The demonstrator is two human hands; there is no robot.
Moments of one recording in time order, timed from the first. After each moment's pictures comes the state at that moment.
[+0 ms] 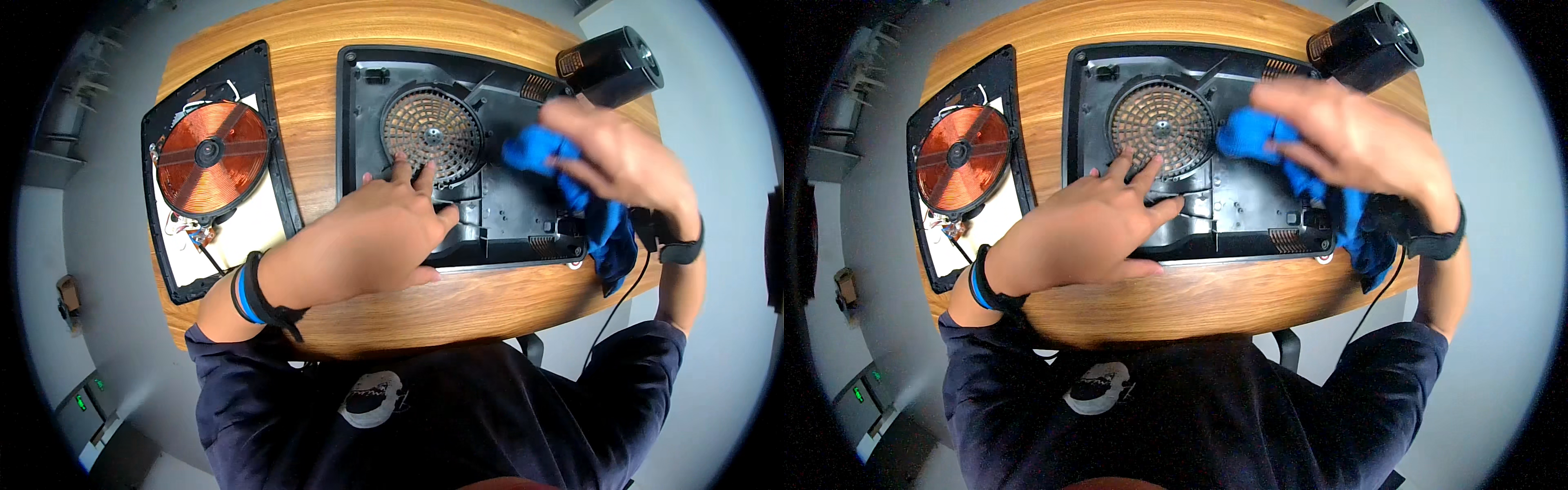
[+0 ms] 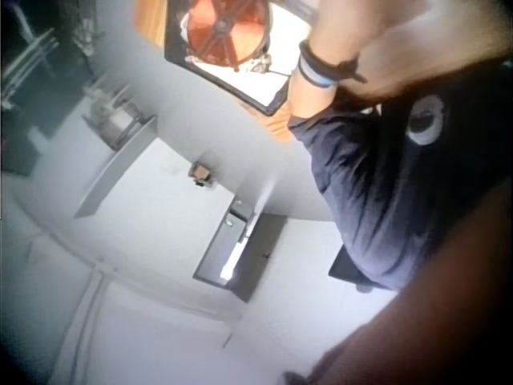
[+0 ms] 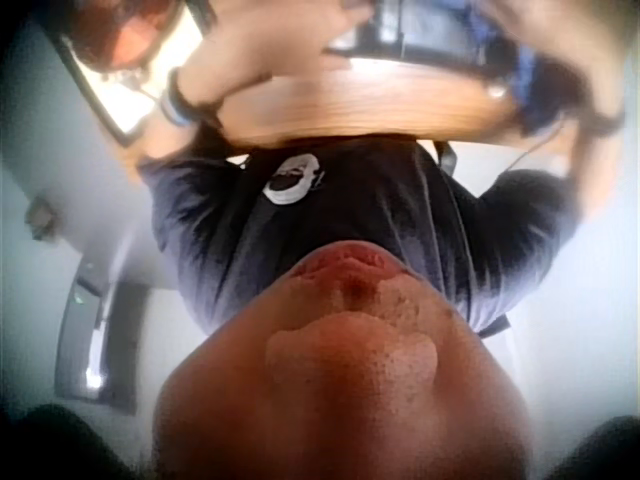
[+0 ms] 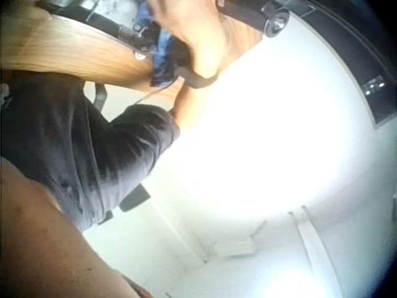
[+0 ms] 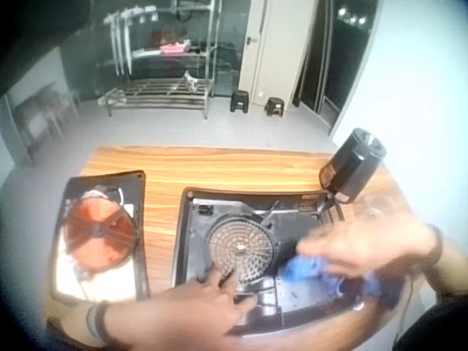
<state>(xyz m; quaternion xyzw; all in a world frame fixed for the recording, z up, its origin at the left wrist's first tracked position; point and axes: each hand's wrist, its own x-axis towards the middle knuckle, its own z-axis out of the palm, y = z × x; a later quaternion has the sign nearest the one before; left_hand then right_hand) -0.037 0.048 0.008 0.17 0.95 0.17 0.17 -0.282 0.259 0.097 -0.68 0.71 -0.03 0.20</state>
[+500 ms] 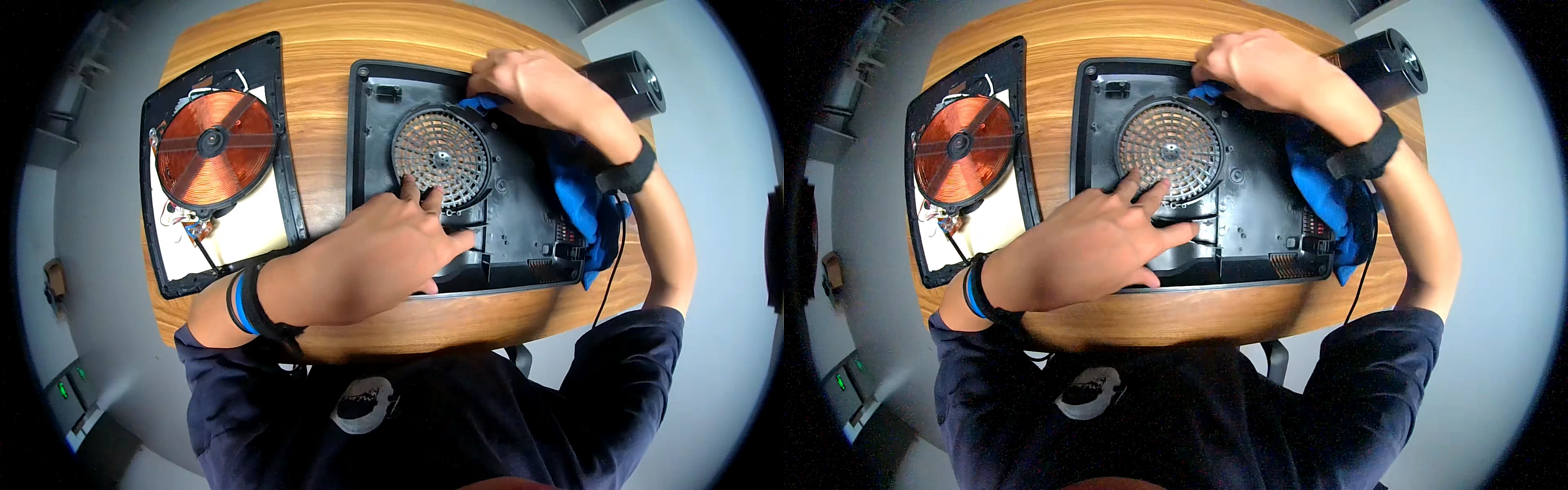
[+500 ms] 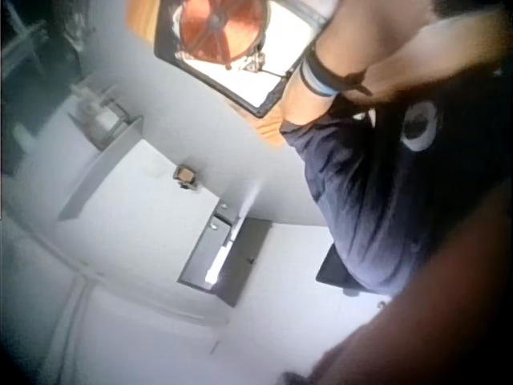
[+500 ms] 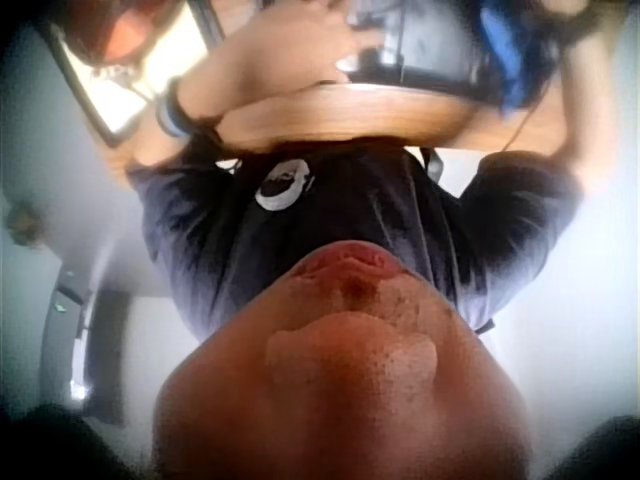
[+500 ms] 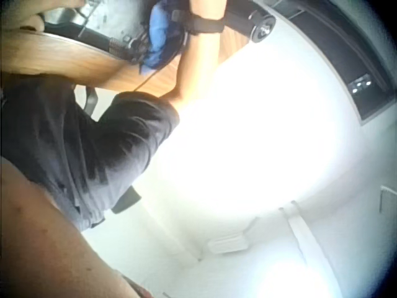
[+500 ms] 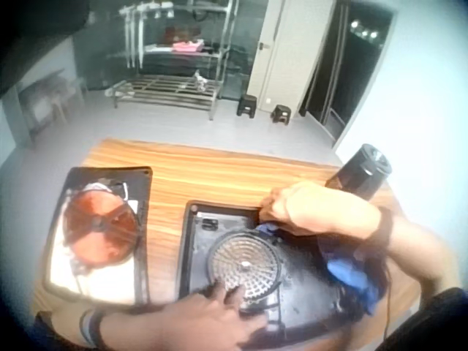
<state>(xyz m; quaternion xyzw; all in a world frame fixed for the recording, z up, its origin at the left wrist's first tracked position) -0.034 0.043 0.017 0.20 0.94 0.22 0.17 -0.328 0.163 0.035 -0.77 0.63 0.07 0.05</state>
